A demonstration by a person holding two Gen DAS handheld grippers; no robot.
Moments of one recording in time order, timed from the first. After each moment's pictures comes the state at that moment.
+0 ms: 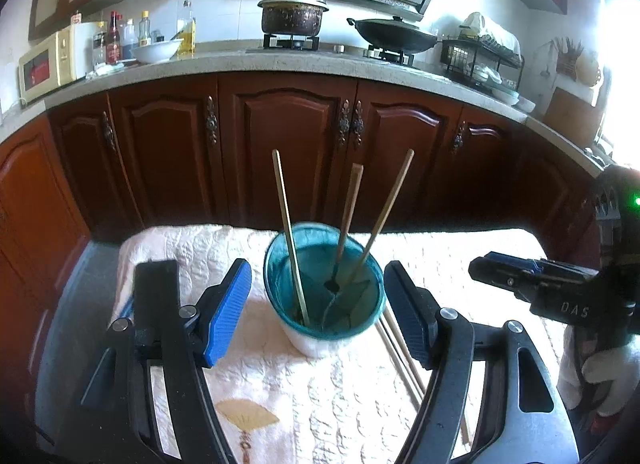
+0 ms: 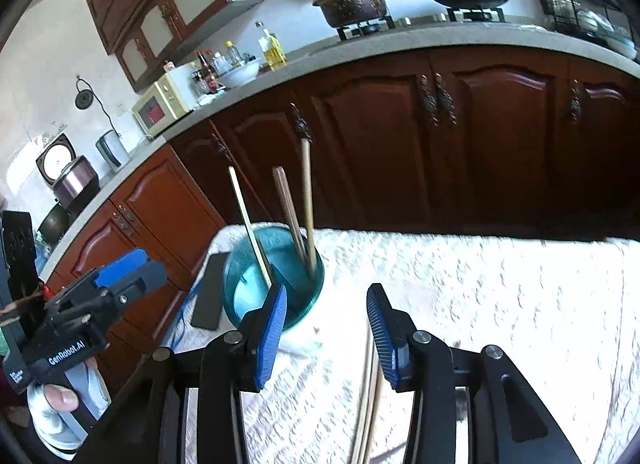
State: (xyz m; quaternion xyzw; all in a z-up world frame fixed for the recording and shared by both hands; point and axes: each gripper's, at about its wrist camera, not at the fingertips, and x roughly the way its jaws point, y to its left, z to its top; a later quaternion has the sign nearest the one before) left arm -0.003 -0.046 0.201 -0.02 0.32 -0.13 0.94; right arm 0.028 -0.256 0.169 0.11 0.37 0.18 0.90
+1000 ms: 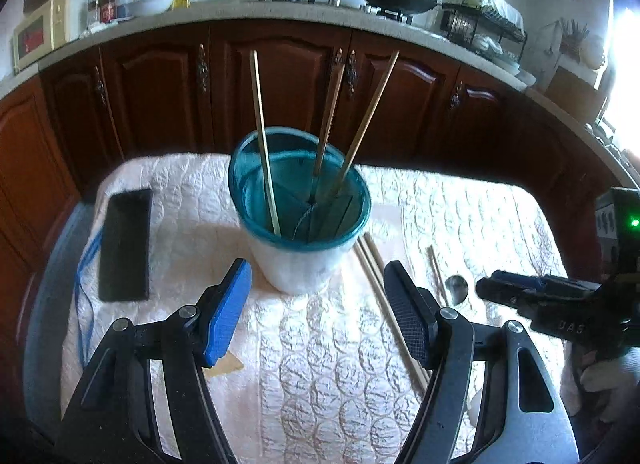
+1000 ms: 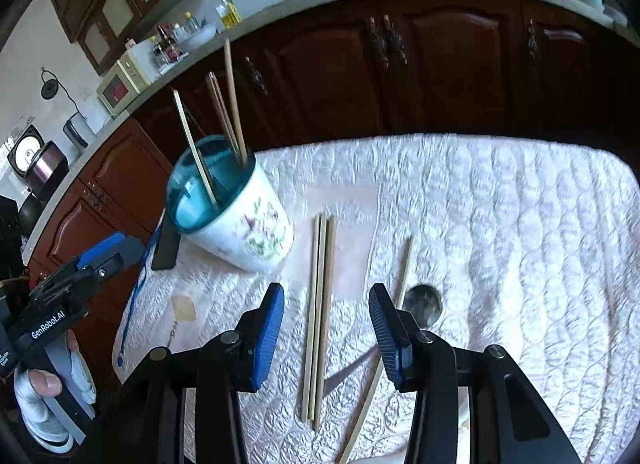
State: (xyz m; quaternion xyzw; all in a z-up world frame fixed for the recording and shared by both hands) left arm -0.022 -0.066 0.141 -0.02 0.38 -0.13 0.91; right arm -0.012 -0.283 0.095 0.12 0.45 0.15 0.87
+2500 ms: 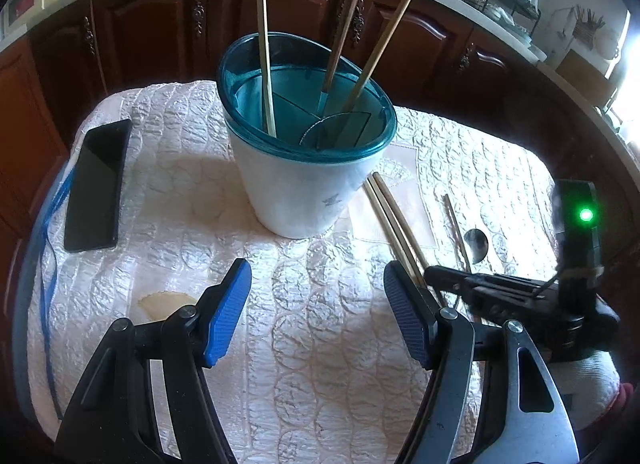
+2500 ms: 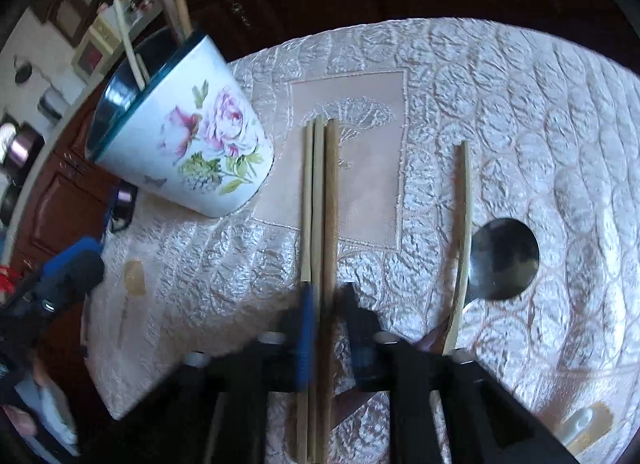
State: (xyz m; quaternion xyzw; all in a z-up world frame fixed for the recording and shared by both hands) left arm -0.011 -0.067 0.086 -0.03 0.45 -0.14 0.88; right arm 0.023 -0.246 -0.003 0.16 0.51 0.15 0.83
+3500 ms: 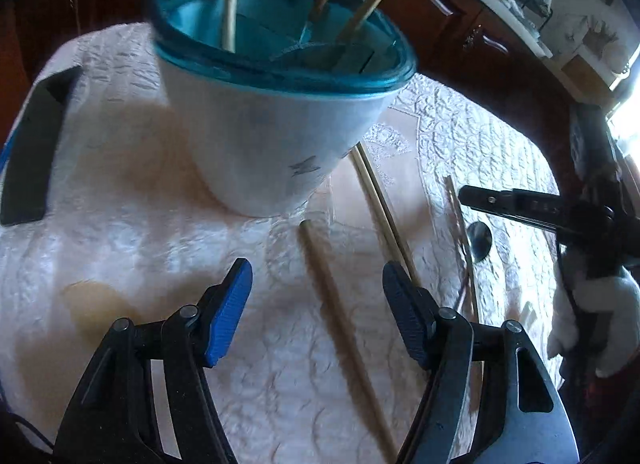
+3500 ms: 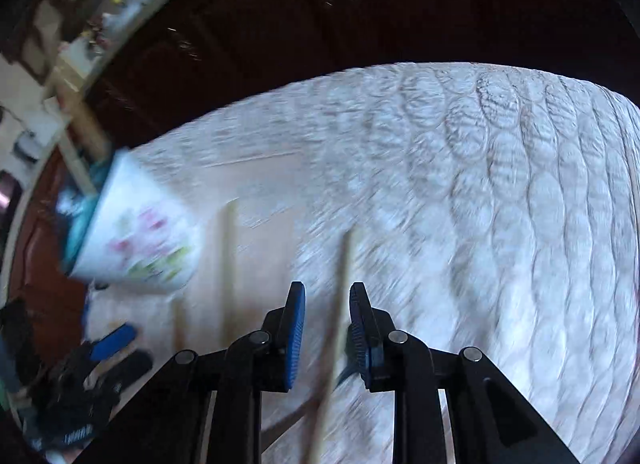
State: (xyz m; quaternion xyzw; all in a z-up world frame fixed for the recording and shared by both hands) left arm 0.023 -0.096 0.041 -0.08 0.51 -0.16 0.84; right arm 0.074 -0.325 0.009 0.13 0.54 0.07 0.83
